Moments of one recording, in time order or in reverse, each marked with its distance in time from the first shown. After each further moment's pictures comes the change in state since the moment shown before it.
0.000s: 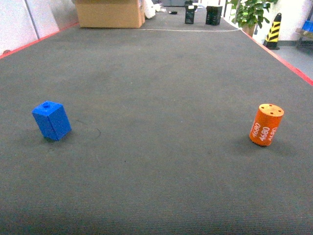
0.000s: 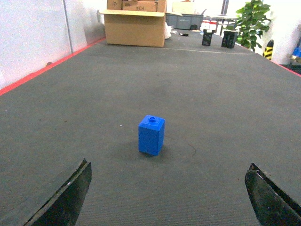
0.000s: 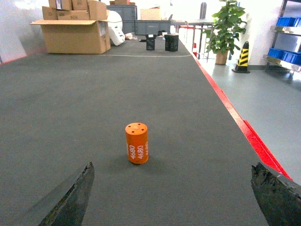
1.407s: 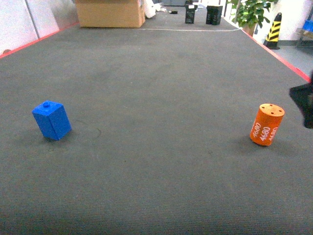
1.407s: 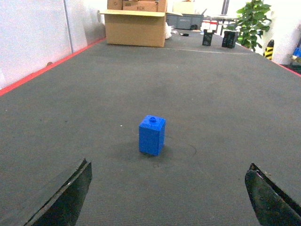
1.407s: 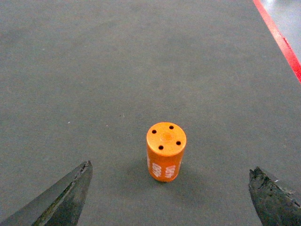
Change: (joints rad) left arm 0.000 0.000 0.000 0.000 0.000 0.000; right arm 0.134 1.463 0.569 0.541 0.061 0.030
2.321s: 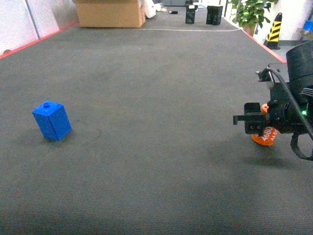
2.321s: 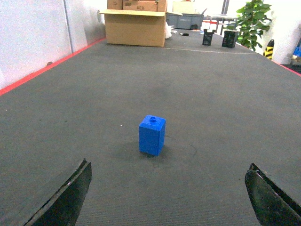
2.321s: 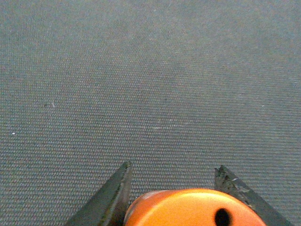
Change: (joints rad) left arm 0.000 0.000 0.000 0.000 0.000 0.000; right arm 0.007 0.649 0.526 -0.141 0.150 0.046
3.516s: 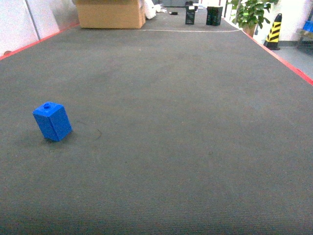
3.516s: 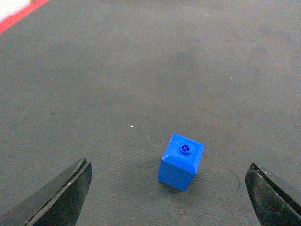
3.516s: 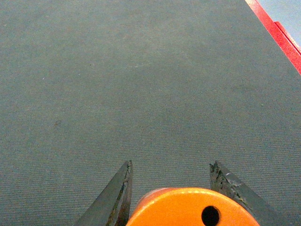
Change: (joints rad) left arm 0.107 1.390 0.623 0.474 0.058 -0.020; right arm -0.034 -1.013 -0.865 0.037 -0.083 0.069
